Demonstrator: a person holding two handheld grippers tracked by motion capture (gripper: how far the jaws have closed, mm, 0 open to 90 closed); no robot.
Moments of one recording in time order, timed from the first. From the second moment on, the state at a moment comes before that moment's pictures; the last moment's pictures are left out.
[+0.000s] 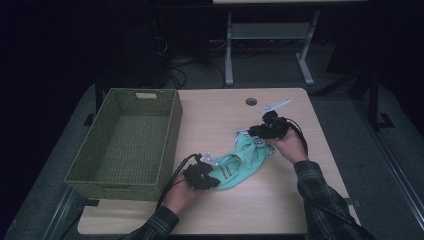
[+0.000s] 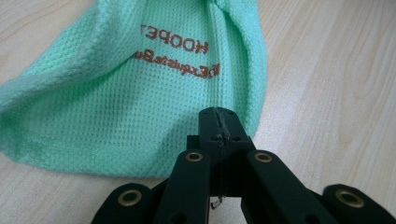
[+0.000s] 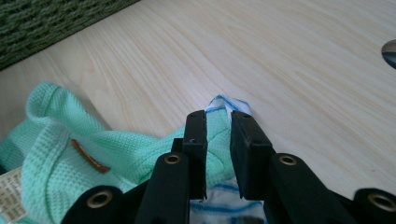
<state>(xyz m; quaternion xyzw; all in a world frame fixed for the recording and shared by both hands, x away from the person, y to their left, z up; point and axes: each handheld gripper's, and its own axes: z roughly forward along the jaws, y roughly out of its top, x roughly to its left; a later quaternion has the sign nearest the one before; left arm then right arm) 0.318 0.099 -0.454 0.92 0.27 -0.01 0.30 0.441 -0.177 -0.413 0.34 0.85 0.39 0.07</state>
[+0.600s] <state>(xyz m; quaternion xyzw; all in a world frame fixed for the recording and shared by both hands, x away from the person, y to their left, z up) 0.318 0.099 -0.454 0.91 0.28 -0.01 0.30 0.457 -0.148 -0.442 0.34 0.88 0.34 0.06</state>
